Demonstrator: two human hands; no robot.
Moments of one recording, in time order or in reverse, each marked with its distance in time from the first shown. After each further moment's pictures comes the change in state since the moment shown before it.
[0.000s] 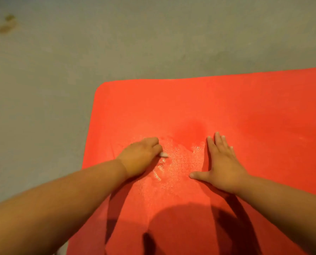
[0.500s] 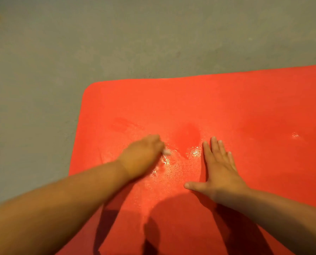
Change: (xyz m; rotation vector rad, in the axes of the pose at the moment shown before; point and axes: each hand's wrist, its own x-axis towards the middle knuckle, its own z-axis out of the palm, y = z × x) left_hand 0.036 0.011 -0.004 -0.013 0.035 -0.041; right_hand 0.003 0.007 0.009 0.003 -0.016 -0.011
